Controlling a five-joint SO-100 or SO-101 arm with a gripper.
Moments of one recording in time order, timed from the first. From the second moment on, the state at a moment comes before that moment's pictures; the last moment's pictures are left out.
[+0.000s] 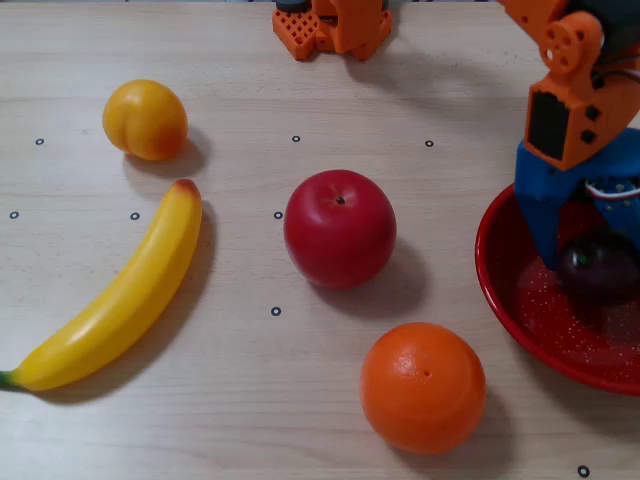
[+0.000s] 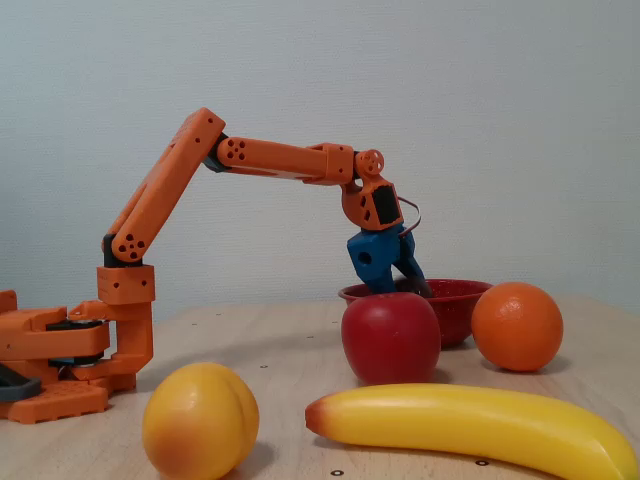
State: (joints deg) arm -30.8 55.0 52.8 68.5 -21.3
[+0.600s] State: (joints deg) arm -30.8 56.2 50.8 68.7 -21.4
